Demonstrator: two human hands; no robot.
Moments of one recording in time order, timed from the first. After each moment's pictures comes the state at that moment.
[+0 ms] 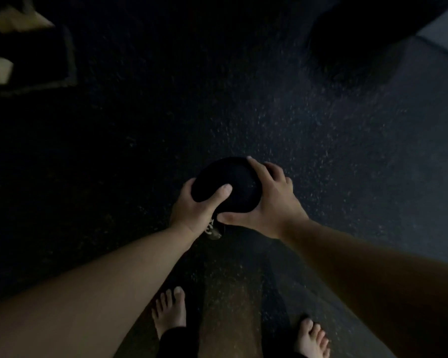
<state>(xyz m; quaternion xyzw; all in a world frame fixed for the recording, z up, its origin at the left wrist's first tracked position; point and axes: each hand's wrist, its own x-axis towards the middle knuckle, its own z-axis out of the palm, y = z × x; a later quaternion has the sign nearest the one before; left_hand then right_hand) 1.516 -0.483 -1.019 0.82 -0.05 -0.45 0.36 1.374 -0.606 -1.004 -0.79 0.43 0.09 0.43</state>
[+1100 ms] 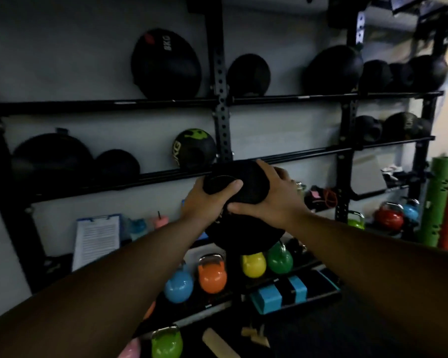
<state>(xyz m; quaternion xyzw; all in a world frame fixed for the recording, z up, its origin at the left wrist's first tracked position) 1.931 -0.250 -0.028 0.77 -0.19 0.12 0.60 1.858 -0.426 -0.025 -0.90 0.03 -0.31 0.31</state>
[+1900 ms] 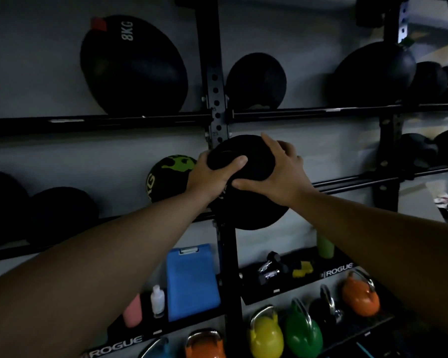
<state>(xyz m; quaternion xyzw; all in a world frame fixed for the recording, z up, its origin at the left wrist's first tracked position) 2.291 -0.439 0.071 0.73 -0.25 0.17 0.61 2.225 -0.616 0.063 -0.87 -0.02 -0.39 0.30</state>
